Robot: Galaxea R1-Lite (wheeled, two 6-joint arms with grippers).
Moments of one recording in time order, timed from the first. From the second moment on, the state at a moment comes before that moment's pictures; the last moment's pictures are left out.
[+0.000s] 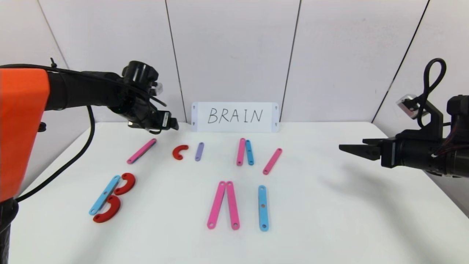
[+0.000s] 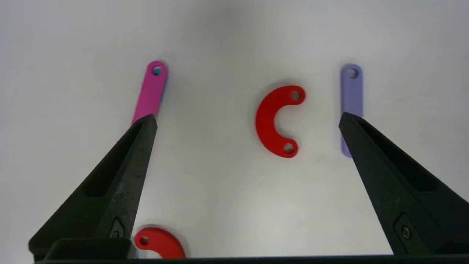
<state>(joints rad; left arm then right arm) -0.17 2.15 -1.87 0.47 0.09 -0.07 -0.02 1.59 -0.76 -0.36 0.54 -0.02</state>
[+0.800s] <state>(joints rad) 0.05 2.30 -1.92 0.47 -0.02 0.02 -0.02 1.60 -0.76 -0.36 0.54 -0.02</state>
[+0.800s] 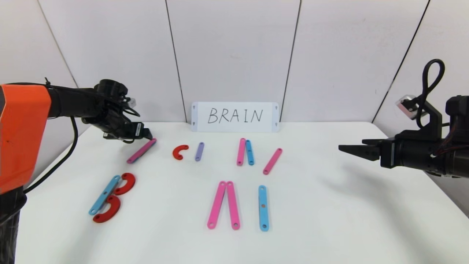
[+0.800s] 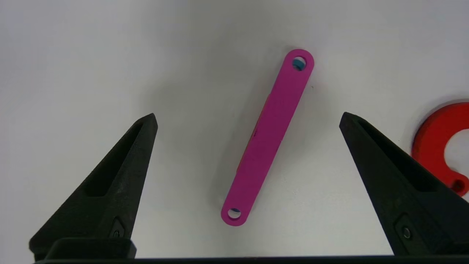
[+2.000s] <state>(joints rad) 0.09 2.37 -1.92 0.50 -0.06 0.02 -0.02 1.62 -0.77 -0.36 0.53 -0.02</state>
